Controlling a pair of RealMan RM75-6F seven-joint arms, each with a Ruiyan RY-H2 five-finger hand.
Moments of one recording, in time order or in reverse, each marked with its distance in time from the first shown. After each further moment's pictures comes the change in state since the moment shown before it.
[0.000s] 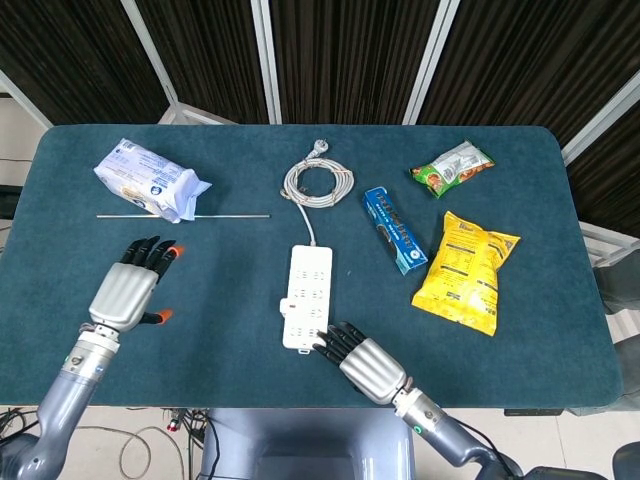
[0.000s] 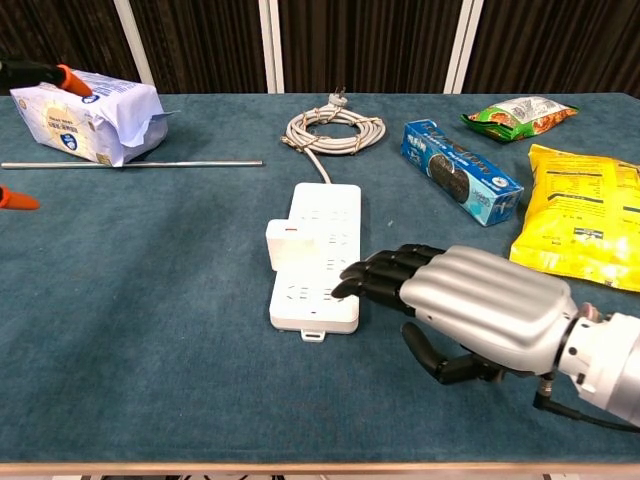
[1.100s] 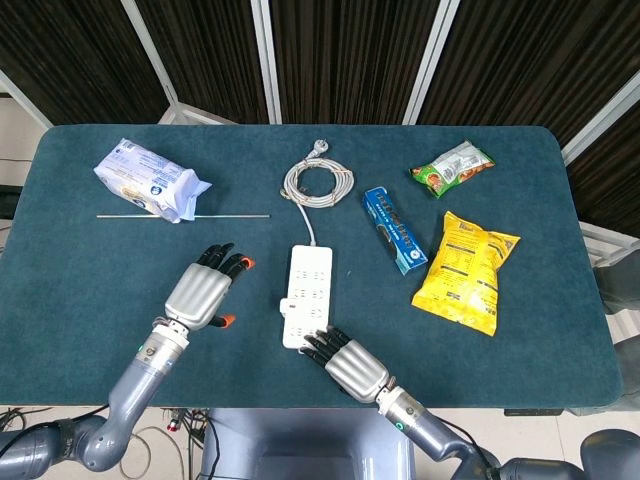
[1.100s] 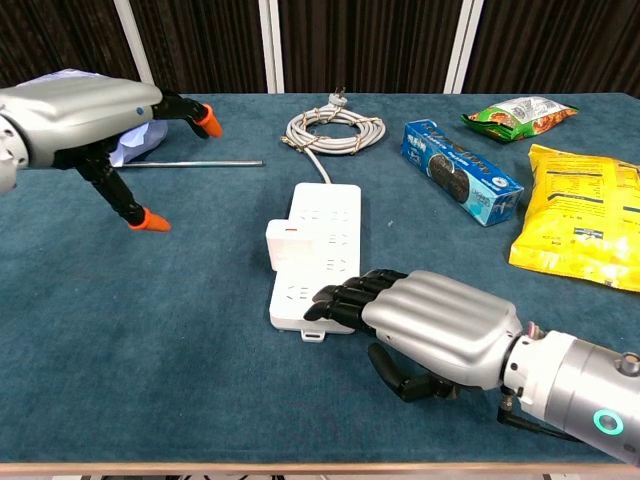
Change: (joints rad) left arm -0.183 -0.210 -0.019 -0.009 -0.156 -0.049 0.200; right arm 0.055 -0.095 -0.018 0.080 0.078 -0.036 0.013
